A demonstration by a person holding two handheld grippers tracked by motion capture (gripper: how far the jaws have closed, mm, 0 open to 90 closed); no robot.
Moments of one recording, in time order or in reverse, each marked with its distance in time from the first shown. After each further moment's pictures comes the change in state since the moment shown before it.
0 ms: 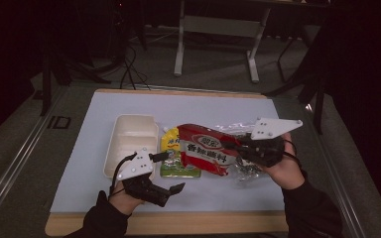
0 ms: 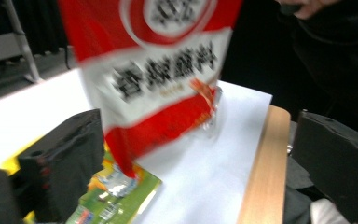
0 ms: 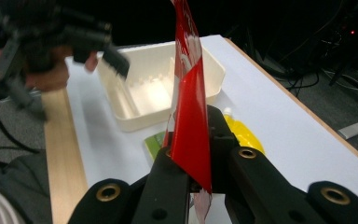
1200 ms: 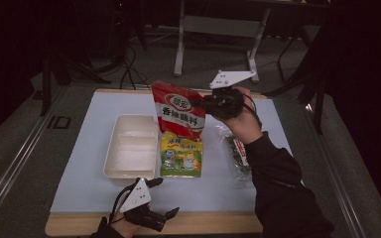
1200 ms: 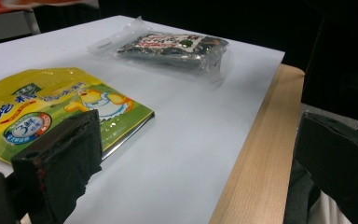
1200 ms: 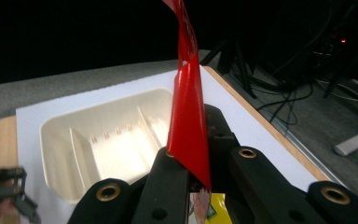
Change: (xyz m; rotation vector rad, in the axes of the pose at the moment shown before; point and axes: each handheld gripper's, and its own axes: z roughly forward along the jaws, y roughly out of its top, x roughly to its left) left arm -0.019 -0.084 0.003 0.034 0.055 0.003; right arm -0.056 0.076 0.089 -0.030 -0.020 0.045
